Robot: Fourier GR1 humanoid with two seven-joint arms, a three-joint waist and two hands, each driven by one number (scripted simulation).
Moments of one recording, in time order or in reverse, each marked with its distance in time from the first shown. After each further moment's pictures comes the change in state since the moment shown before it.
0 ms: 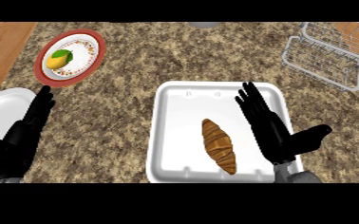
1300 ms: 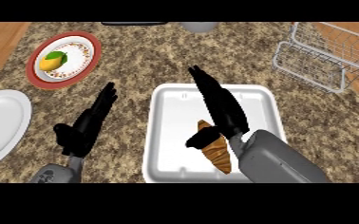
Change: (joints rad) left arm -0.193 -0.249 -0.123 0.270 0.033 -0.186 -0.145; right arm -0.514 -0.137 0.483 0.100 0.738 -0.275 0.517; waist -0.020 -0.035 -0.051
